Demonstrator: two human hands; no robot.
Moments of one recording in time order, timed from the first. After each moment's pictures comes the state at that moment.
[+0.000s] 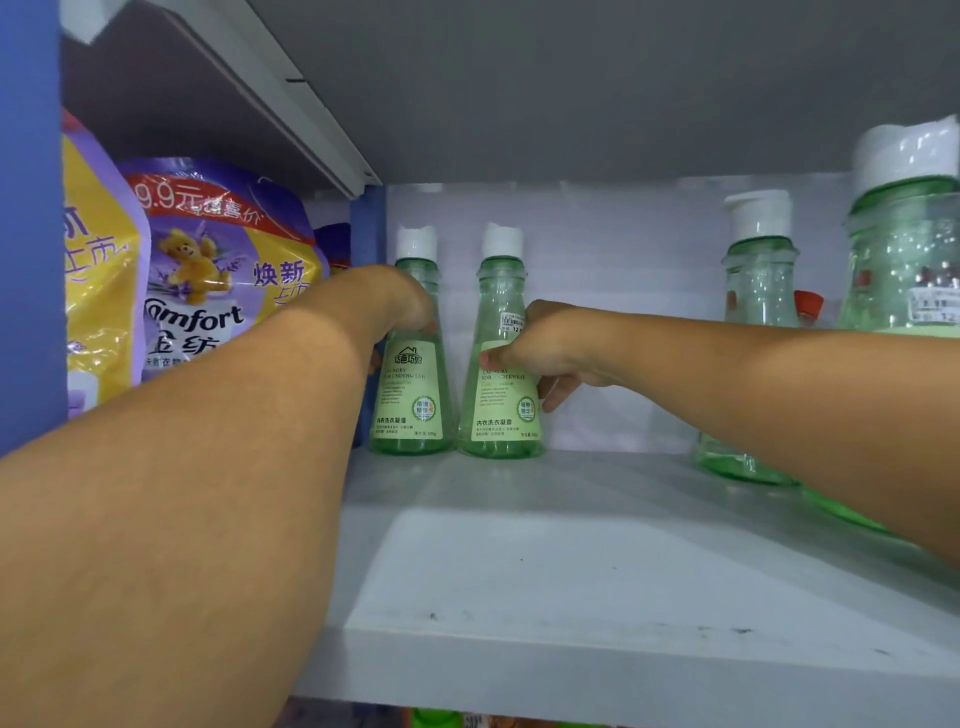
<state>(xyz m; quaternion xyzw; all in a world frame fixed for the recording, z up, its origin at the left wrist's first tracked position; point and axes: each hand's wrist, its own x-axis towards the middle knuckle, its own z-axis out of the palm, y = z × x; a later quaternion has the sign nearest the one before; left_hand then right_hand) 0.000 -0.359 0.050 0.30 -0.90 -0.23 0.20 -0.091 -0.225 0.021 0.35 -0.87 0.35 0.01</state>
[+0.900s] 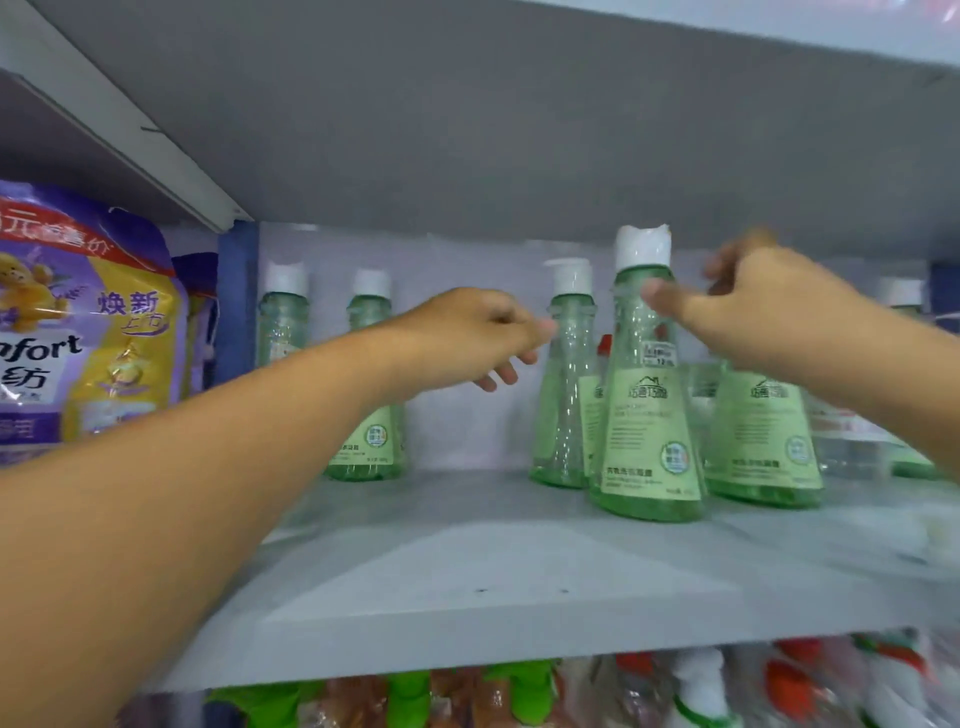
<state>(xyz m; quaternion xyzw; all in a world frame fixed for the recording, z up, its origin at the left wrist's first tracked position) 0.006 -0.210 0.036 -0.15 -0.90 -0.34 0.24 0.000 0.029 0.042 0.11 -0.87 0.30 0.38</state>
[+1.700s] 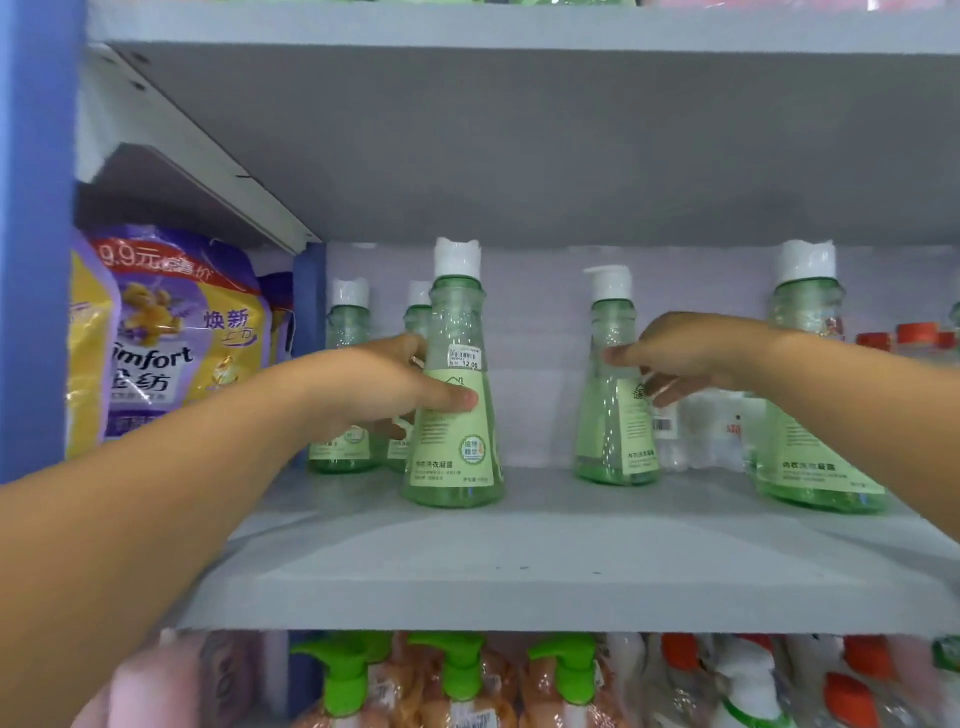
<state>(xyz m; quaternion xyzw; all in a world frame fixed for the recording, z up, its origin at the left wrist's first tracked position) 0.053 -0.277 0.014 0.05 -0.91 -0.36 0.20 -0.104 -0.017 0.047 0.22 -0.90 0.36 0.07</state>
